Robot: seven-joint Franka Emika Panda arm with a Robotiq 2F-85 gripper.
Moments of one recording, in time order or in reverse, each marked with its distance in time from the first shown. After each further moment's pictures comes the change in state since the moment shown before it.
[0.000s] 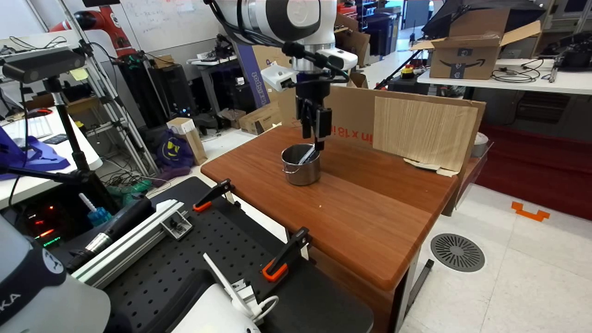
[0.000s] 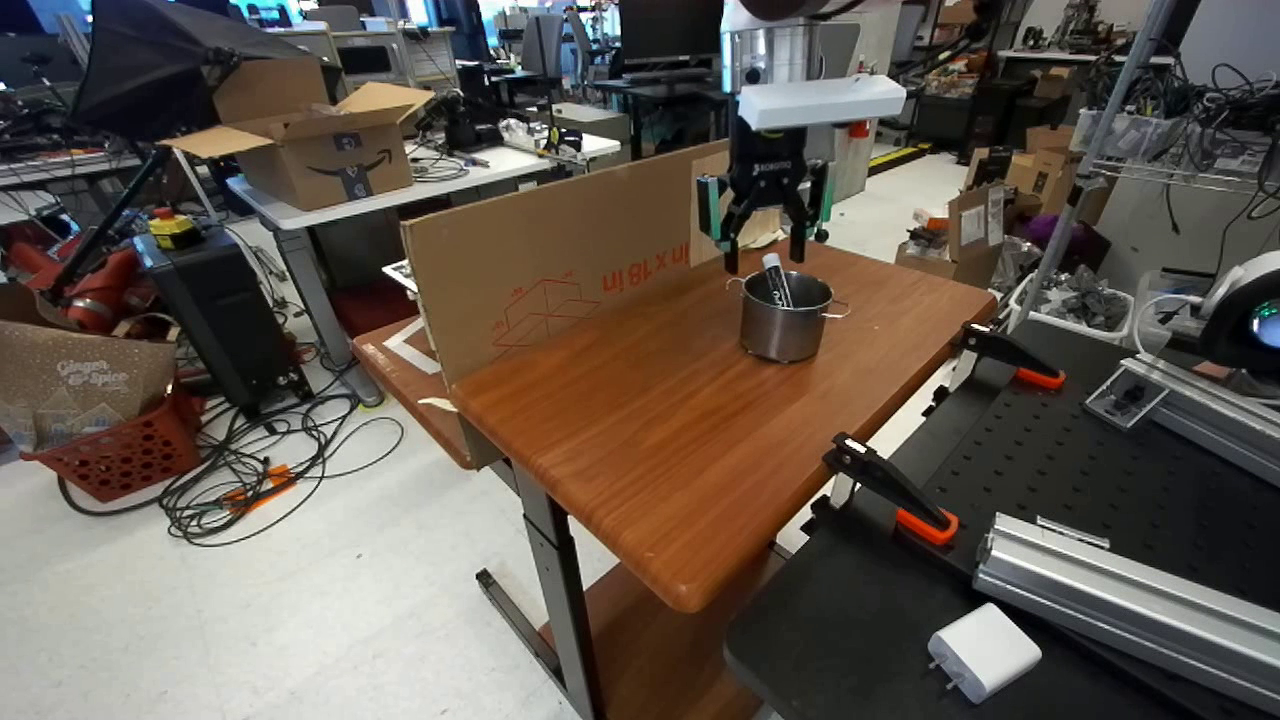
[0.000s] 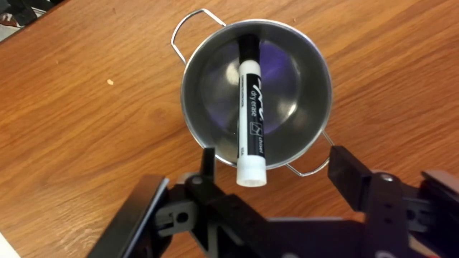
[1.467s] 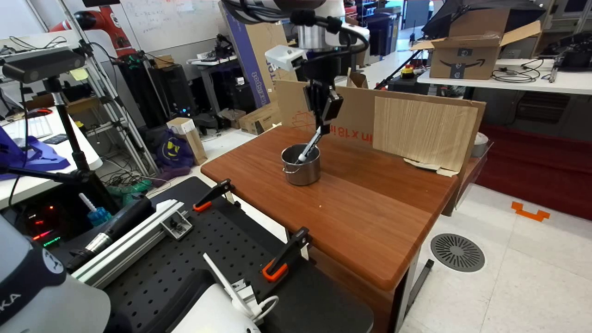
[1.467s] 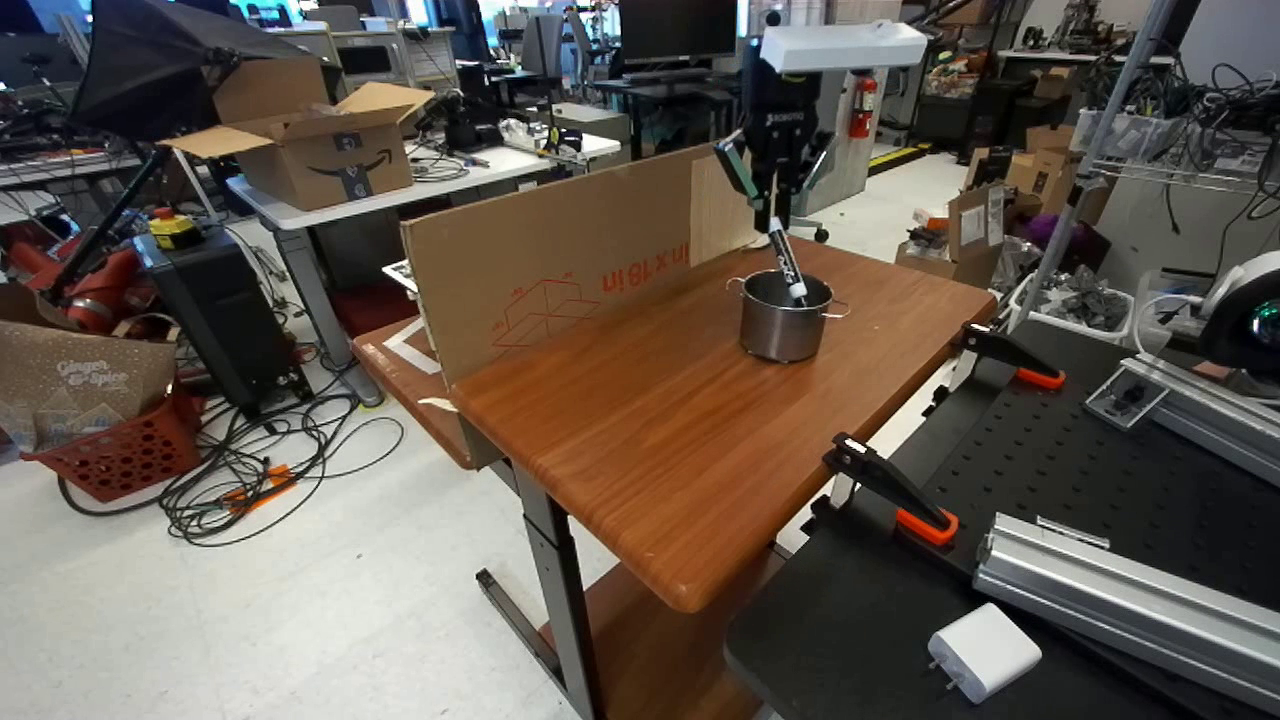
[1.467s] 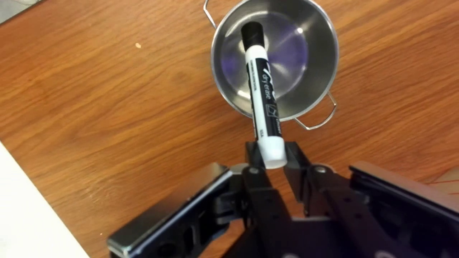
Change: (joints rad) arm -0.019 -0.083 -0.024 -0.005 -0.002 -0.024 -0.088
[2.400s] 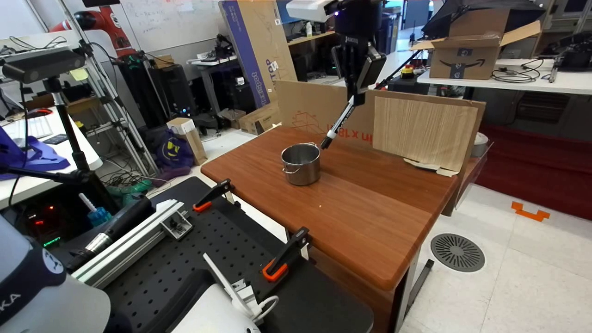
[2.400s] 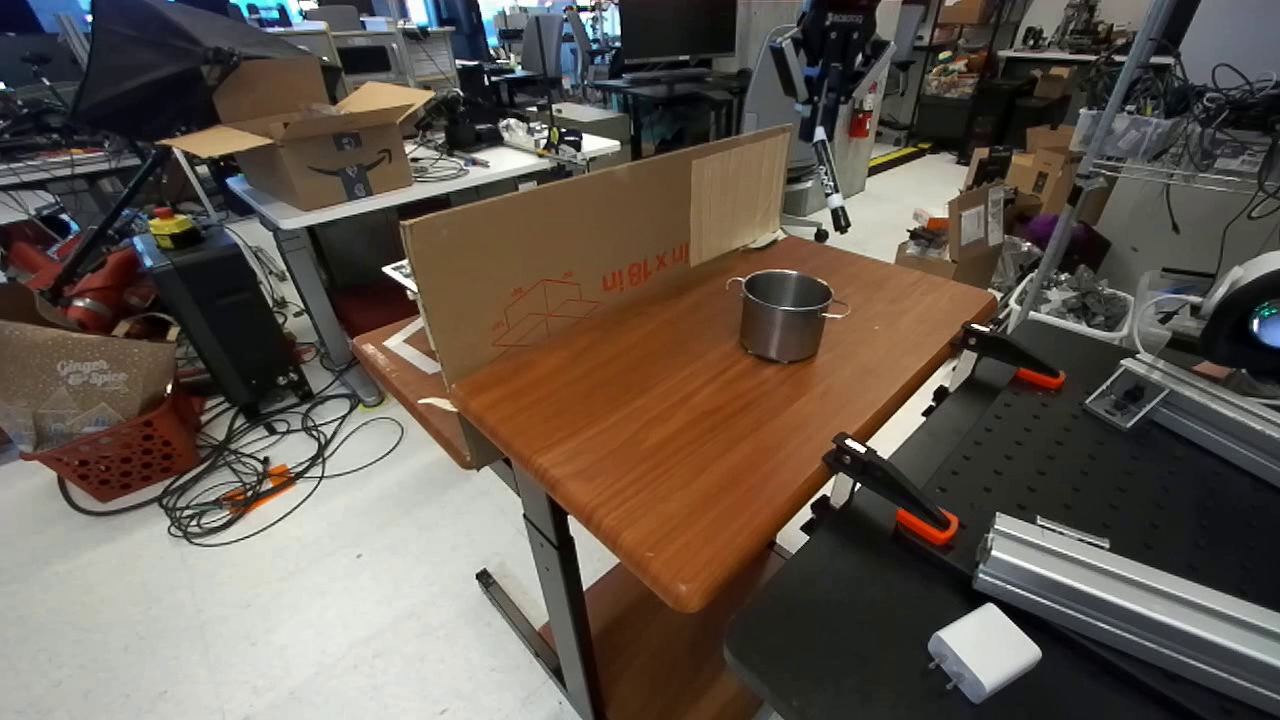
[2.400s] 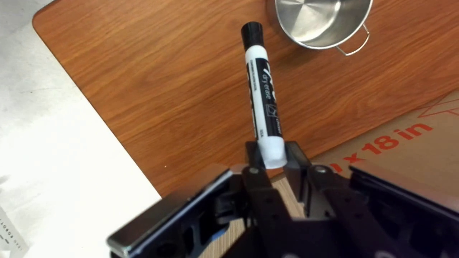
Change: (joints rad) arm -0.115 -0.127 -0.034 0.025 0.034 -0.069 -0.119
